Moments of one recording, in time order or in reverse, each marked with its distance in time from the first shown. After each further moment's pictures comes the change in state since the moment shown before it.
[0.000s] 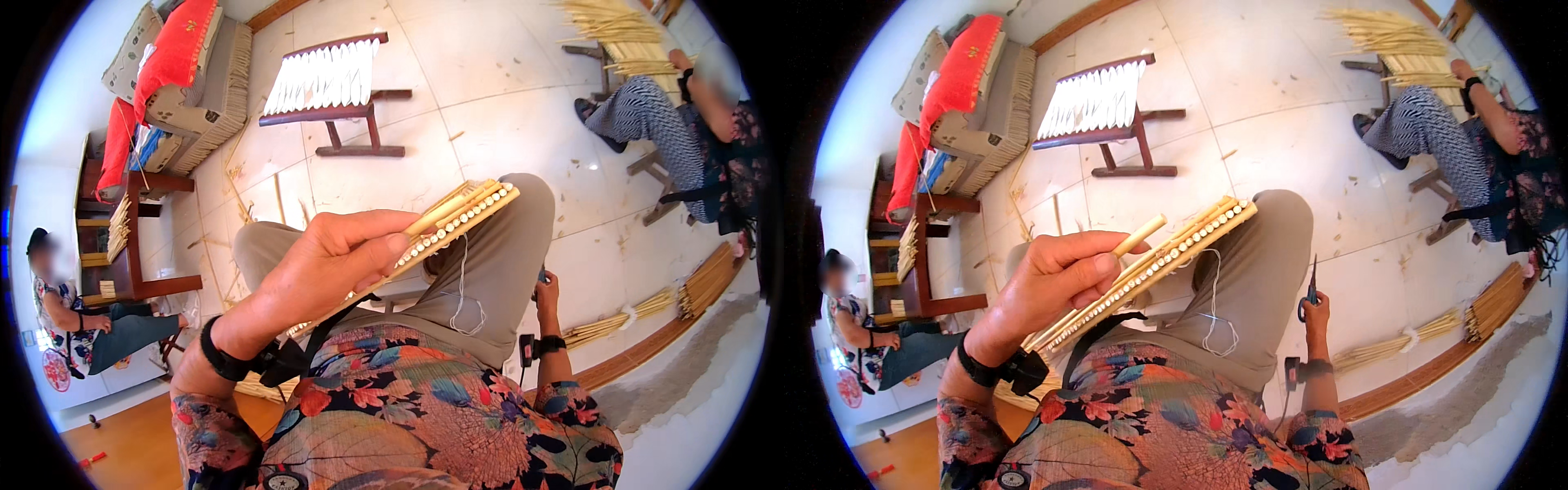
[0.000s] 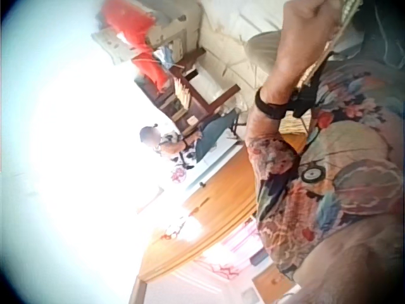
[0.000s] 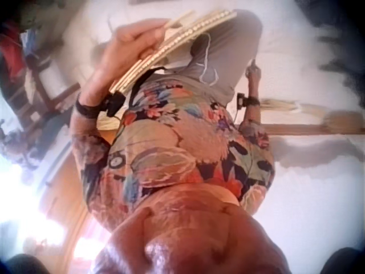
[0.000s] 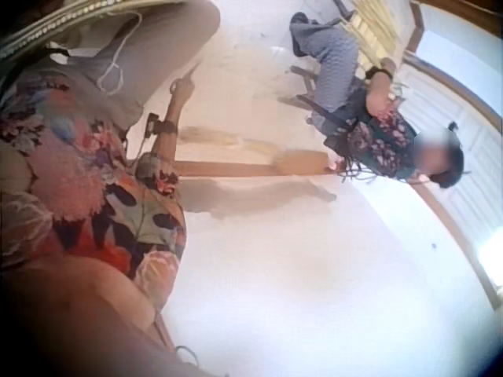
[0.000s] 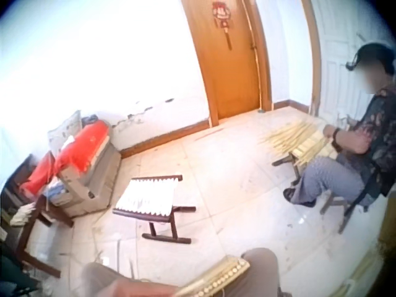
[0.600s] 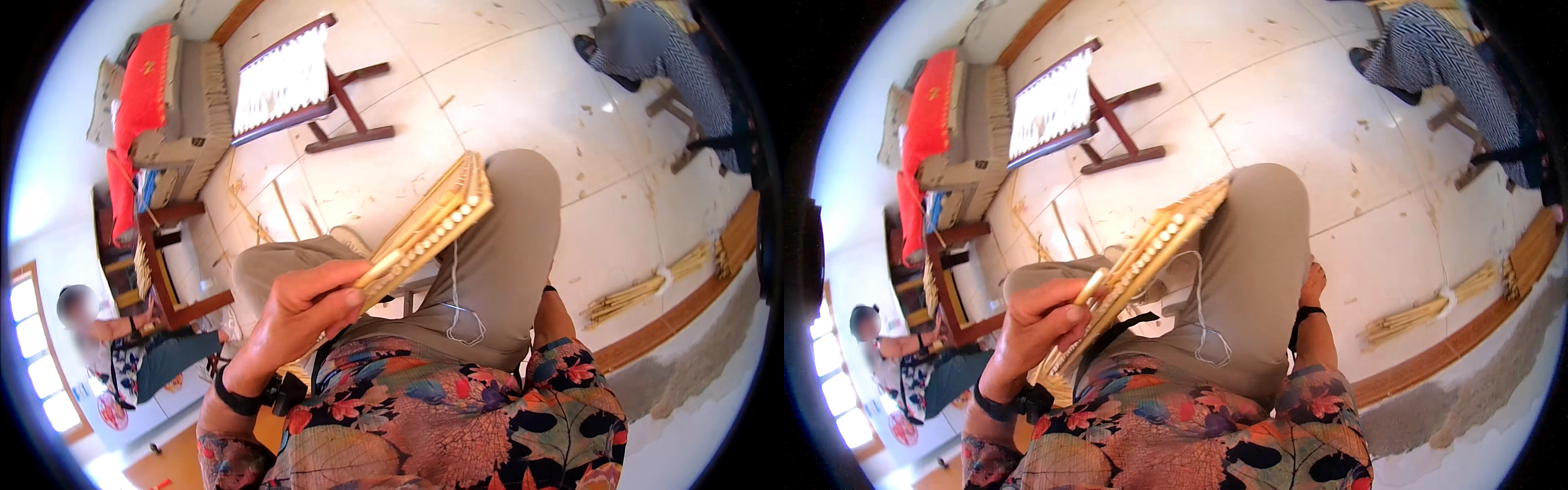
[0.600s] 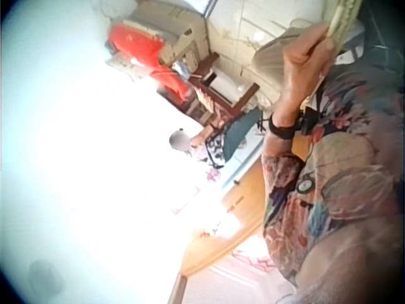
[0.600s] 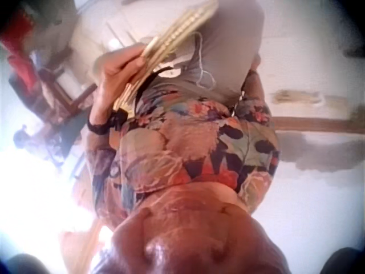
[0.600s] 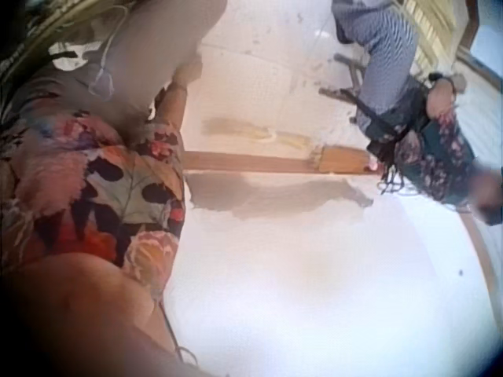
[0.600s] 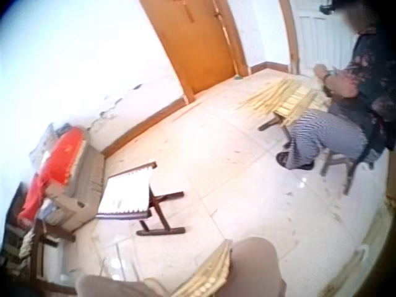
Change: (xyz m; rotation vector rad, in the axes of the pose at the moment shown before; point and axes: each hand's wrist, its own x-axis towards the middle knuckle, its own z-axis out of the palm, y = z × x) left_hand 0.012 -0.019 0.012 0.140 -0.052 -0.063; right_hand 0.023 0.108 0.057 -0.982 0.163 -0.437
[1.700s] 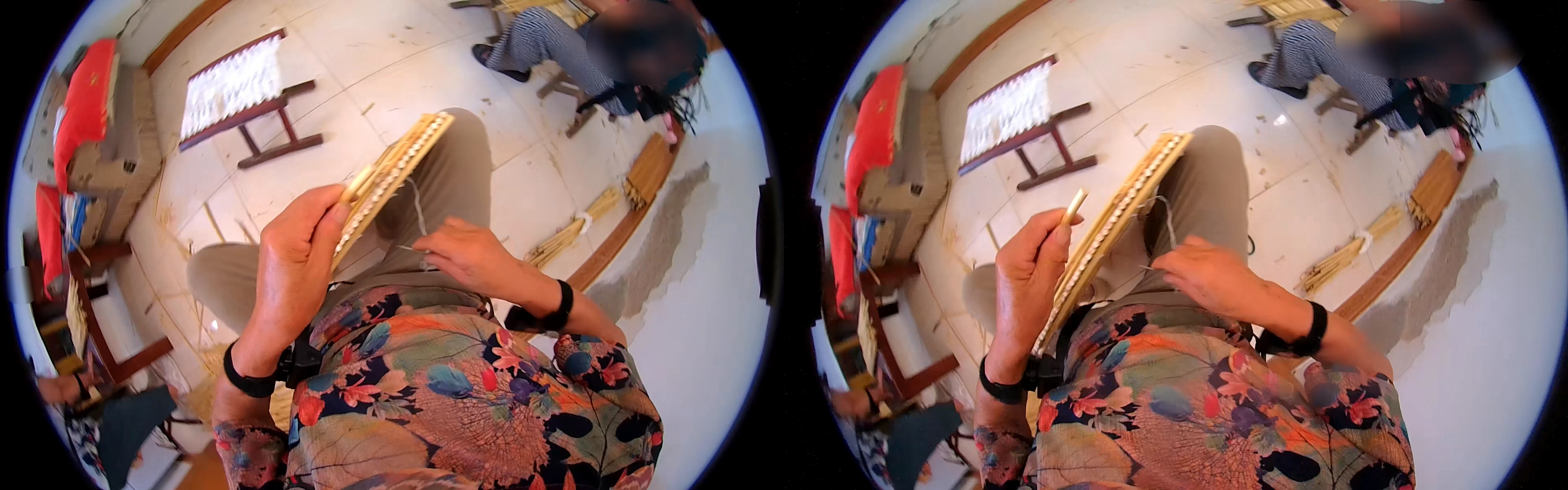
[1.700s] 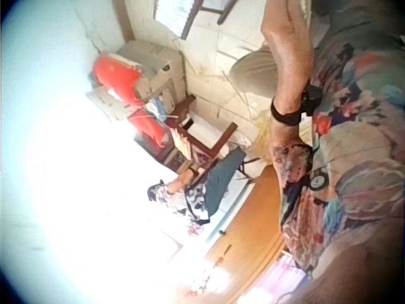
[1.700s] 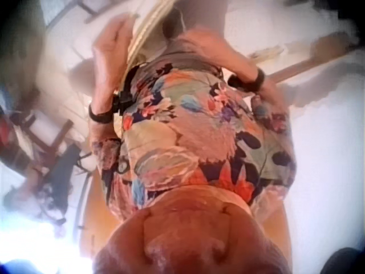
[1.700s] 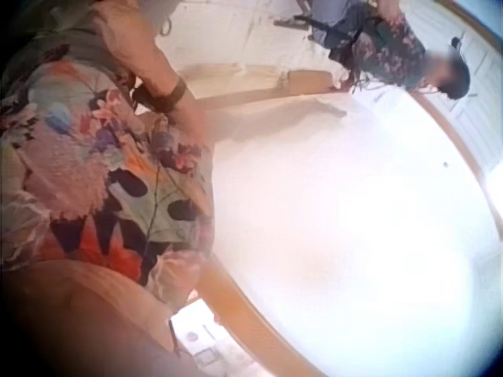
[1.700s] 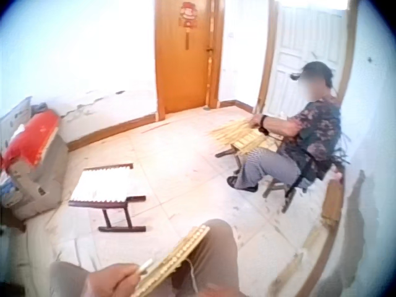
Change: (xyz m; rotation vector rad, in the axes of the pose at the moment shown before) left_hand -0.011 -0.058 -0.004 0.273 0.400 0.541; right_hand -0.079 -0.262 -0.374 0.433 -0.191 -1.018
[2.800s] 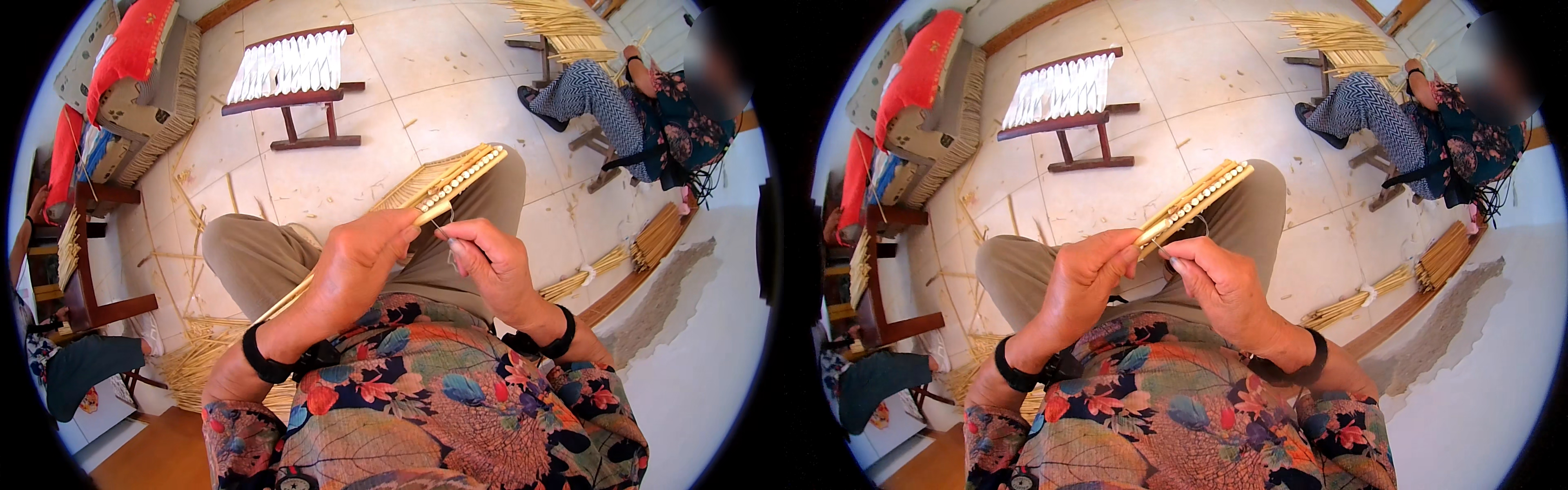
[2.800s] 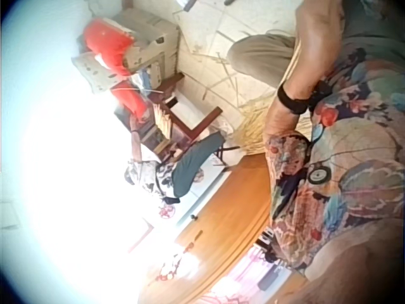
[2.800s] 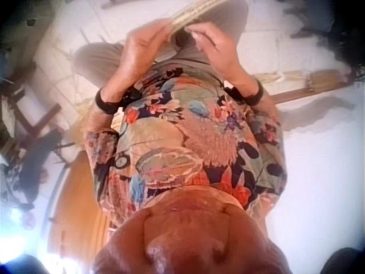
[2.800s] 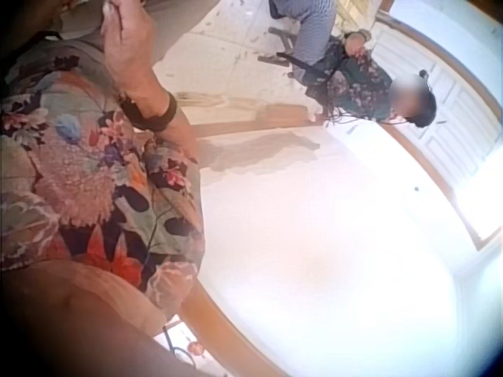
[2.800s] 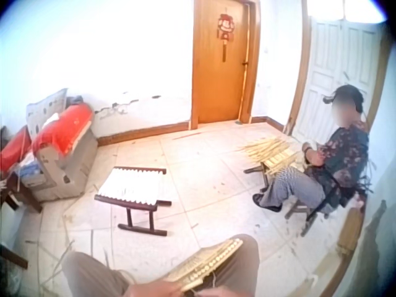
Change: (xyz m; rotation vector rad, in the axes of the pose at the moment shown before) left_hand -0.013 -0.006 0.008 -0.256 -0.094 0.047; right_hand 0.046 -0.049 -0.008 0.465 0.166 0.223
